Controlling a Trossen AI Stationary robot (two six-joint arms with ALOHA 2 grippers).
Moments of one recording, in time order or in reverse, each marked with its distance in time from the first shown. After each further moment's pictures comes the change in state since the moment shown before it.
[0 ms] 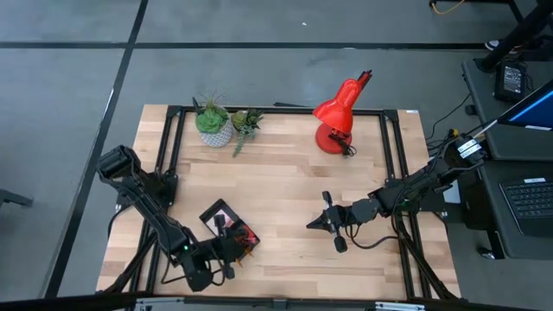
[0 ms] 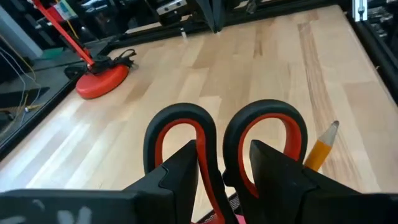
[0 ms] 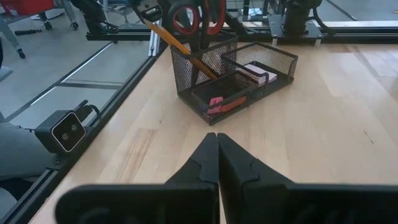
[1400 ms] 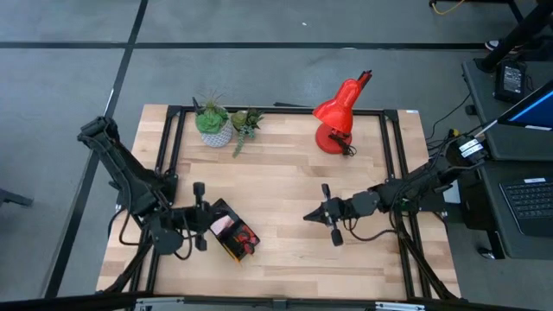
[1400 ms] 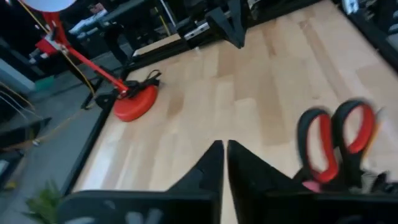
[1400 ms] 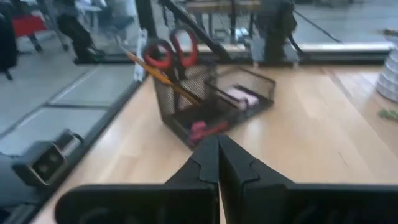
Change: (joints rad) left arm 0.007 -0.473 -0.018 -0.395 0.088 0.229; right arm -0.056 -0.018 0.000 0.074 0.000 -0.027
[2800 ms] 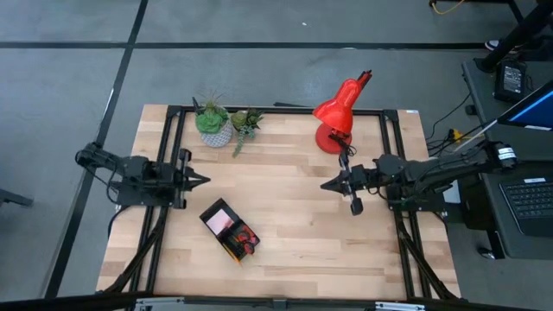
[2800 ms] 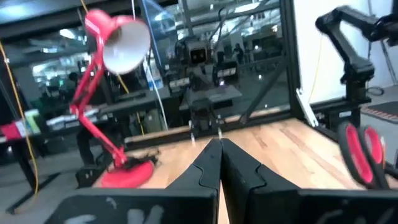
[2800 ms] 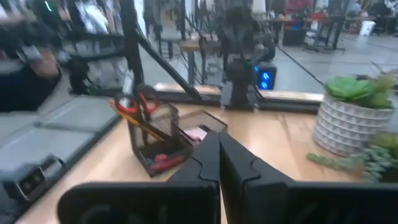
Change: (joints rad) left arm 0.460 -1.186 -0.803 0.549 0.594 0.544; right arm -0.324 -0.518 -0.068 -0.320 -0.296 -0.149
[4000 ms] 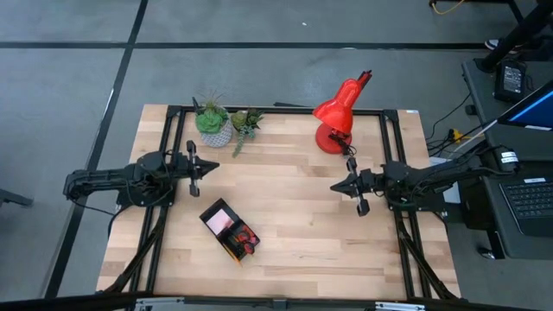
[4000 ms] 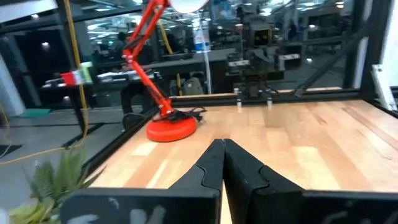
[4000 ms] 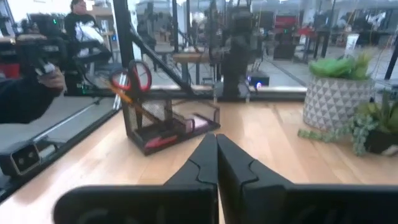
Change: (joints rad) left arm 0.514 0.012 -0.141 0.046 0.301 -0.142; right arm -0.064 -0.034 -0.382 0.442 -0.047 0.039
